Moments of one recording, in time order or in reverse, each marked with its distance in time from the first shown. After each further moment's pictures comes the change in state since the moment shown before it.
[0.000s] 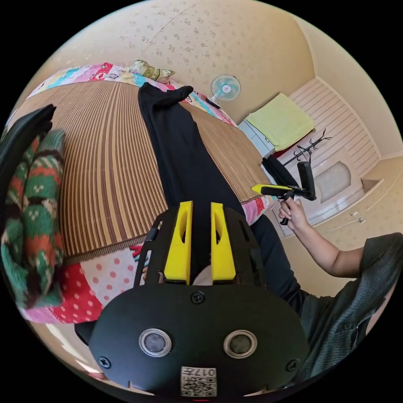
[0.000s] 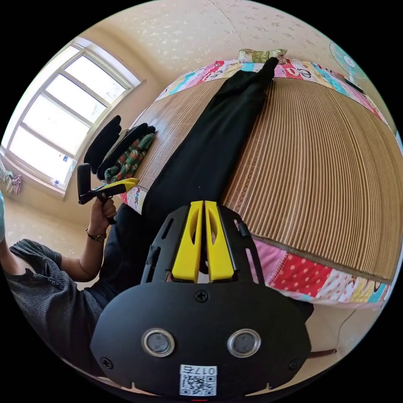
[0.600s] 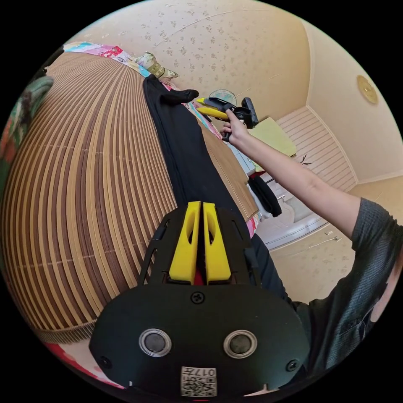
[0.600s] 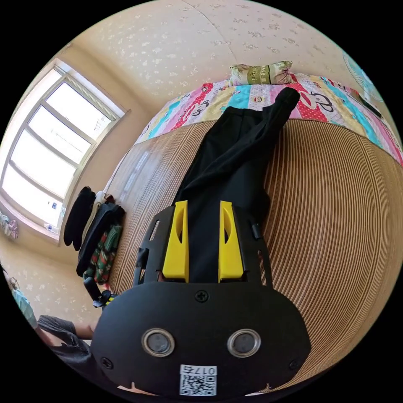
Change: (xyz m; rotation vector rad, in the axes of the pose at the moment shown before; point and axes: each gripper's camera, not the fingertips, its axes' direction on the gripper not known) left arm -0.120 0.009 0.020 0.113 0.266 -0.102; right arm 0.120 -0.336 0.086 0.074 0.039 0.069
